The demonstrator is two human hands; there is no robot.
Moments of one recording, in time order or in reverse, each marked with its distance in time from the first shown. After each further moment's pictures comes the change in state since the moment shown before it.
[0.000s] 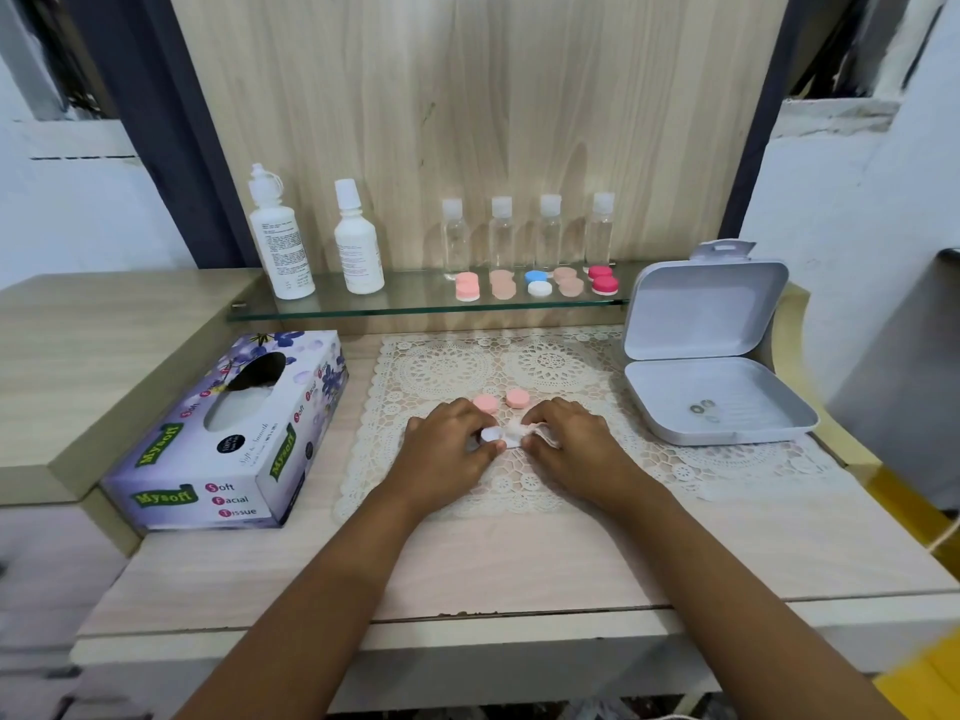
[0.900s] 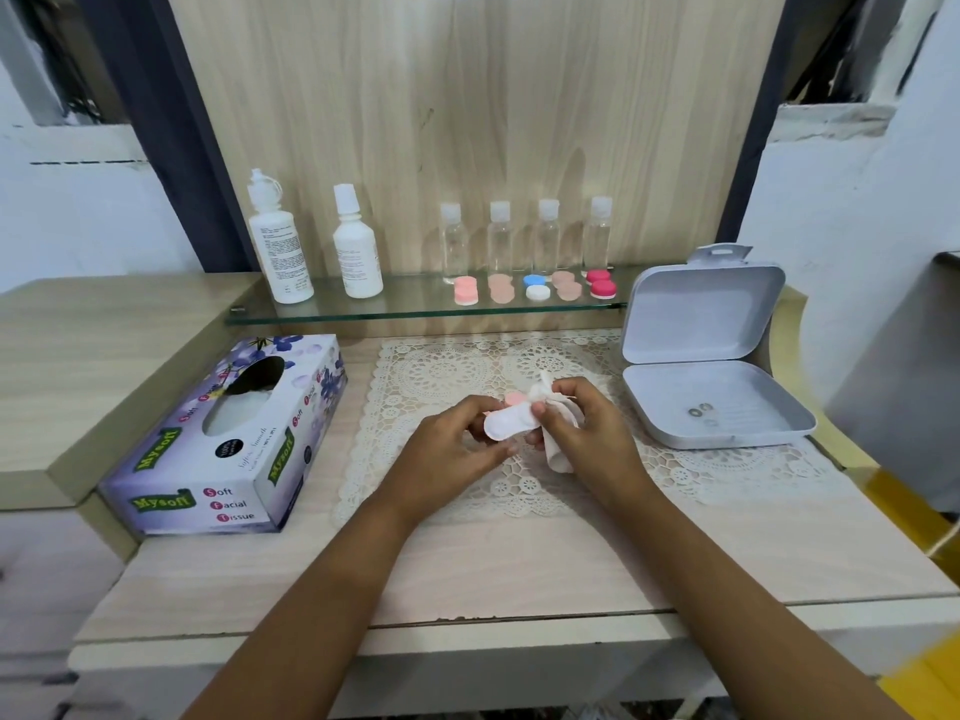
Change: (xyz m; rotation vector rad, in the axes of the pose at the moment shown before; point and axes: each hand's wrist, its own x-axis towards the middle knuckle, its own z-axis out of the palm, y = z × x) left_hand -0.010 0.010 -0.011 -0.478 0.068 0.048; right_hand -0.008 -0.013 -0.010 0.776 0.234 0.169
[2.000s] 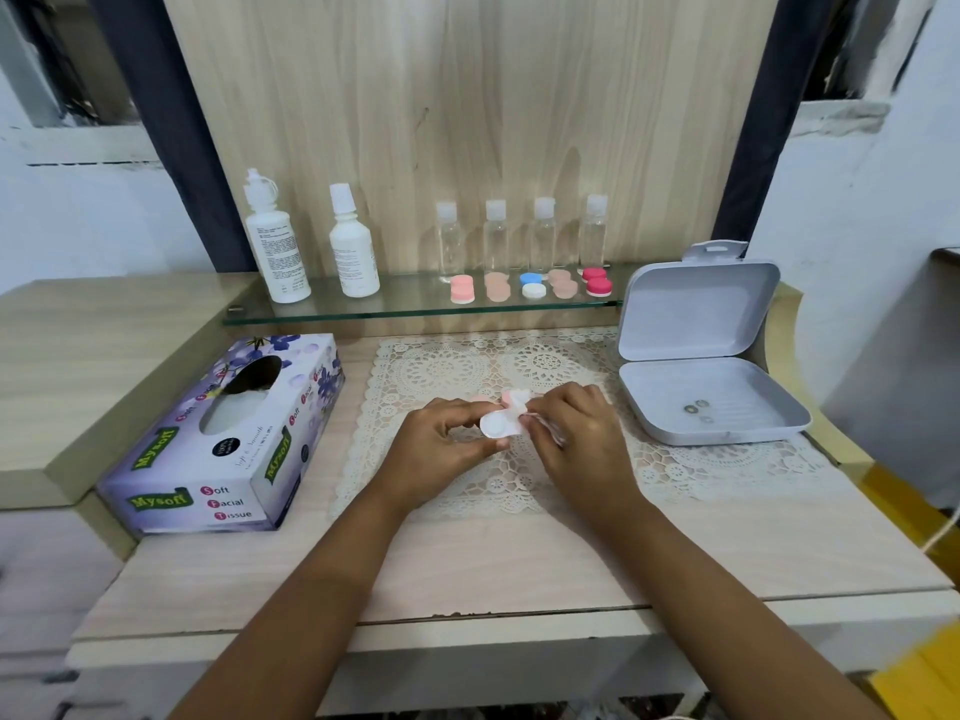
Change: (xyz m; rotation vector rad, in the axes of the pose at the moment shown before) left_hand 0.004 -0.006 -0.002 -0.139 0.072 -0.026; right_hand 0.003 0.025 0.006 -0.619 0.231 -0.641
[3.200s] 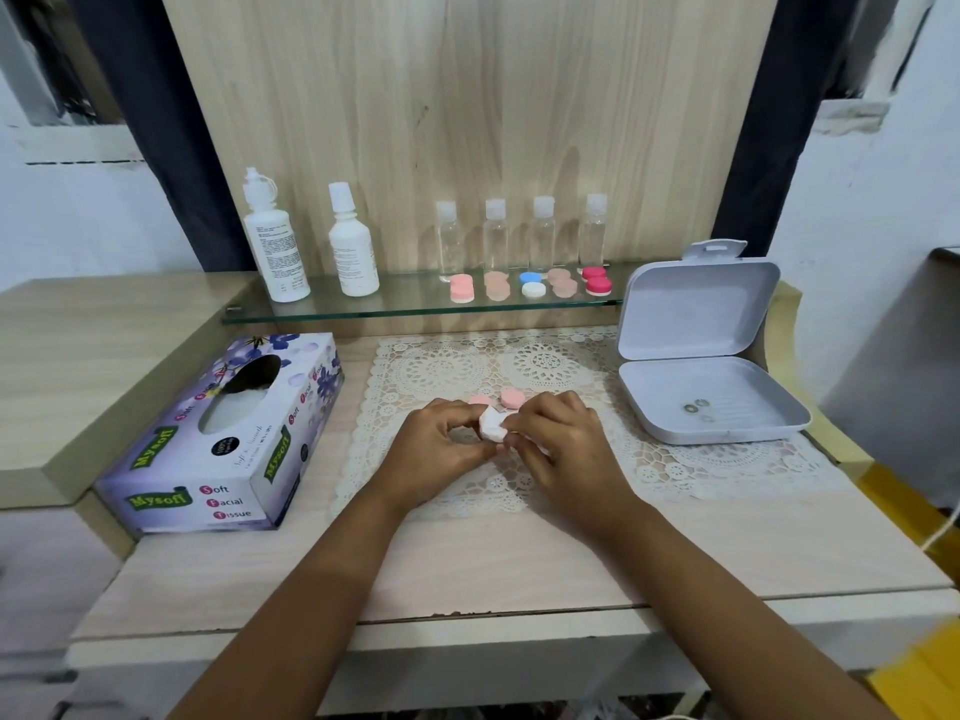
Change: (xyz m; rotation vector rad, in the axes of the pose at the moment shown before) left_hand 0.002 -0.001 -0.001 0.044 -0.052 -0.013; right_hand -0.006 -0.009 -0.003 0.099 -0.179 -0.056
